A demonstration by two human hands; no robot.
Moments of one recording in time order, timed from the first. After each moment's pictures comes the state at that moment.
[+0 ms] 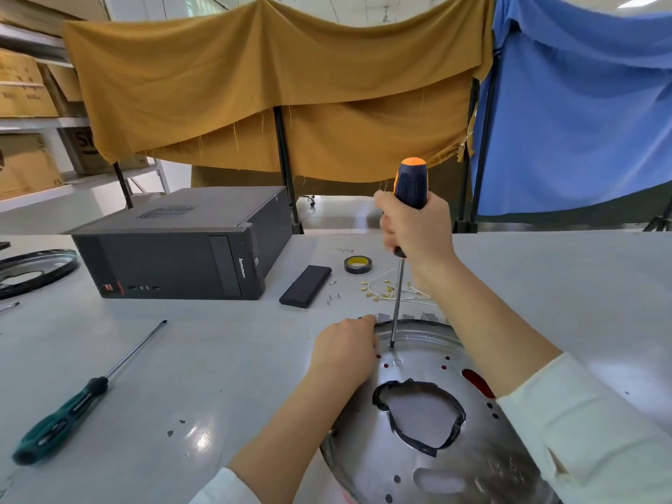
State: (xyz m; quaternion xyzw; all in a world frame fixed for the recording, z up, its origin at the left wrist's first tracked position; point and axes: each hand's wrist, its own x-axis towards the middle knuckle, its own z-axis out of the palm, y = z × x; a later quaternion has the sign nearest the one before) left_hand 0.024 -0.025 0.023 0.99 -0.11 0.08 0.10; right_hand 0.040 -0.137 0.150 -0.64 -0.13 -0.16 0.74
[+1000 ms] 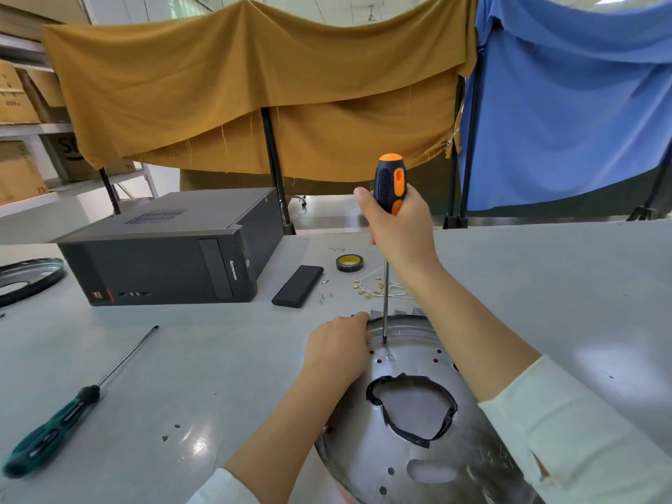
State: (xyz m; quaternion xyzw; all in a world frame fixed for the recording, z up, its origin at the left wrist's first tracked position) left_hand 0.024 -0.026 0.024 0.99 -0.11 0.07 0.10; right_hand 0.034 -0.127 0.144 -0.69 -0.12 -0.29 0.65
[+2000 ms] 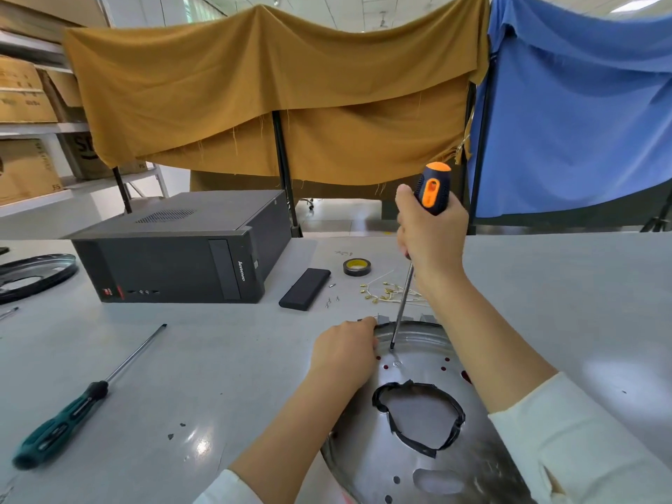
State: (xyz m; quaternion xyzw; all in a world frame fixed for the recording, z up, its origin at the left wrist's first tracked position) left_hand 0.022 -0.027 0.026 0.99 -0.11 0.07 0.09; right_hand 0.036 -0.140 0.143 -0.58 -0.08 -0.29 0.76
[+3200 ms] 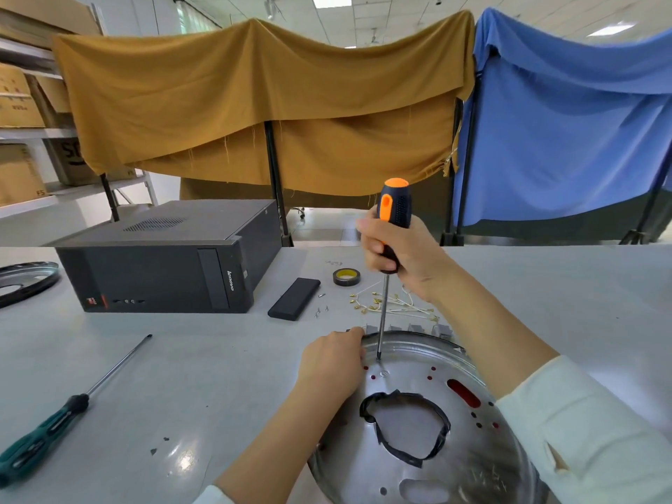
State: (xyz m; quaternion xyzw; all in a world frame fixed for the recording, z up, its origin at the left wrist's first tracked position) left_hand 0.022 -0.026 0.026 0.99 -0.10 0.06 0.10; right_hand 0.034 -0.155 0.153 -0.64 -0.26 -0.01 0.72
